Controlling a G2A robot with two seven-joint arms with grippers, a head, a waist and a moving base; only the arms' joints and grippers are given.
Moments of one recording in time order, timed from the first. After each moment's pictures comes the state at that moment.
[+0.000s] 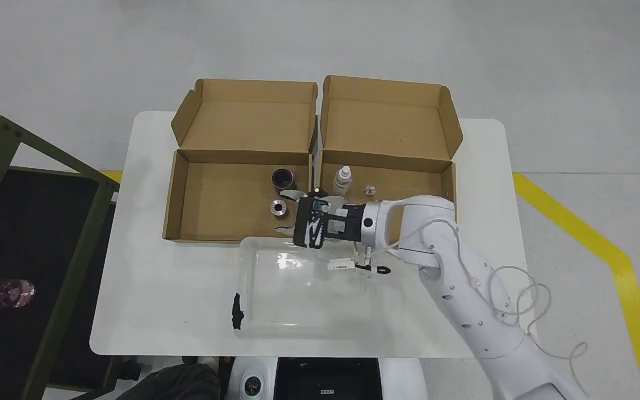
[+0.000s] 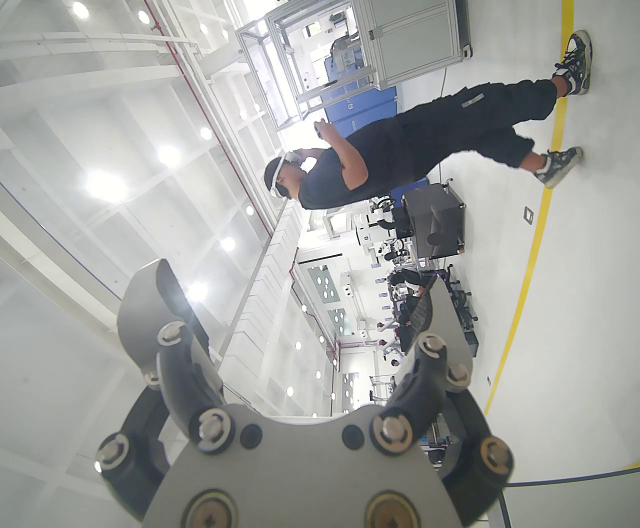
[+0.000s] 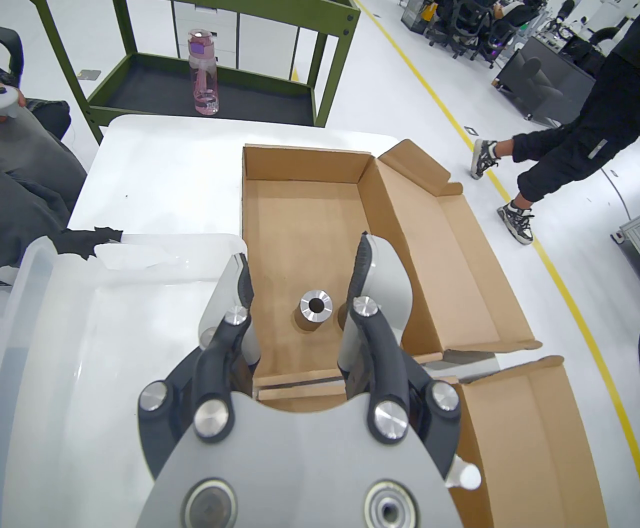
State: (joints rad) left arm -0.19 -0.18 -0.57 -1.44 2.04 -0.23 0.13; right arm -1.00 -1.33 1.03 -1.76 -1.35 -0.86 0.36
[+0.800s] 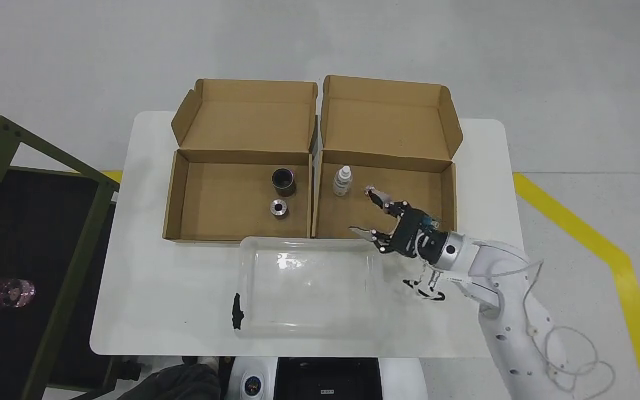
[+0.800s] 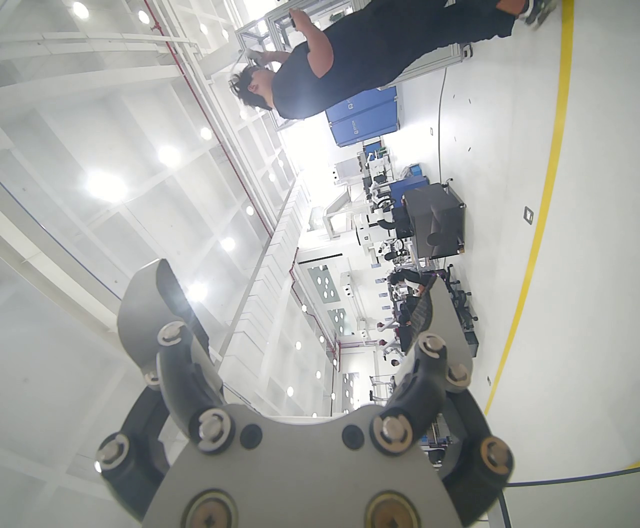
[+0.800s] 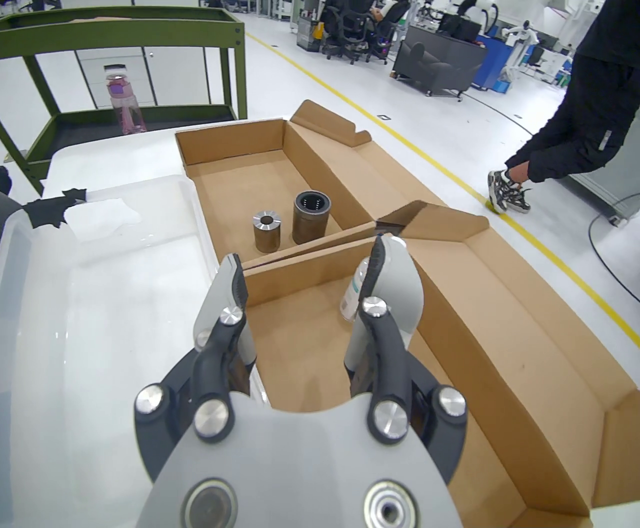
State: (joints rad) left arm -0.19 -0.18 -0.57 -1.44 2.04 -0.23 0.13; right arm -1.38 -1.24 1.41 -1.85 -1.46 -0.82 0.02
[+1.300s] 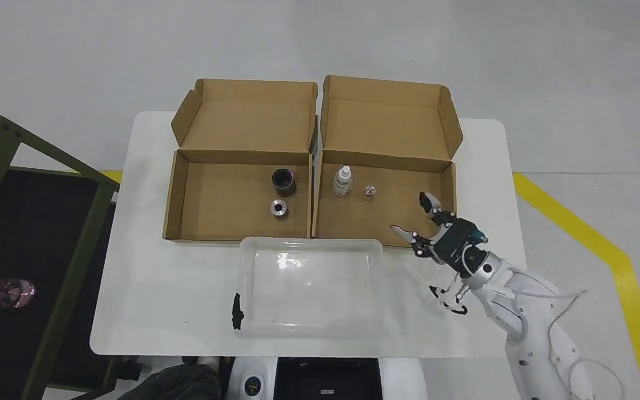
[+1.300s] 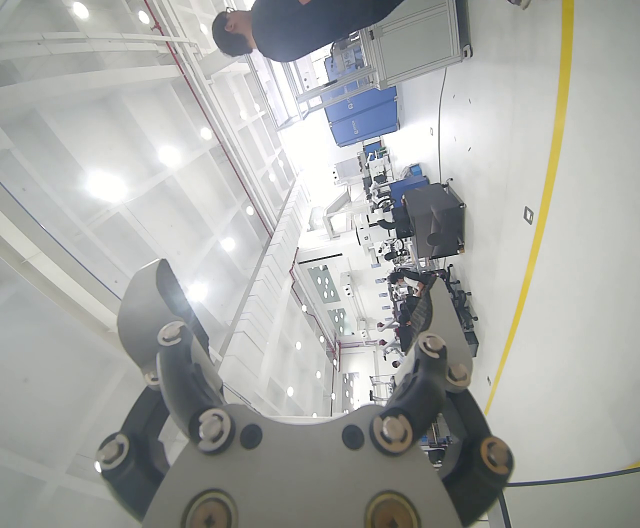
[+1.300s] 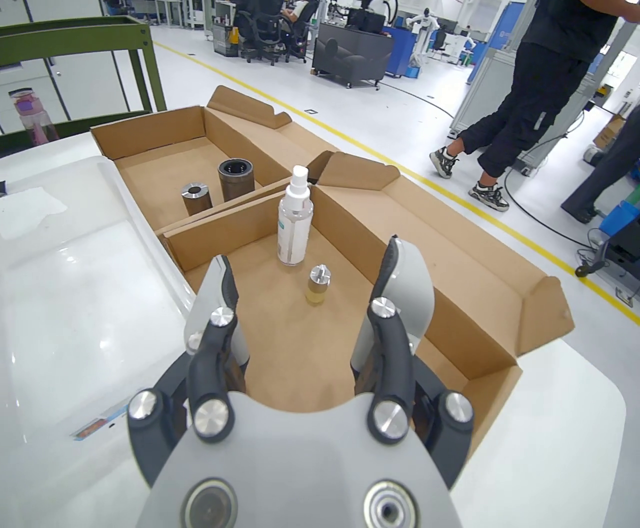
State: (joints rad) left arm -0.19 -0.18 -0.57 -1.44 2.04 -0.23 0.13; right arm -1.56 -1.21 1.57 -1.86 -1.50 -0.68 -0.17
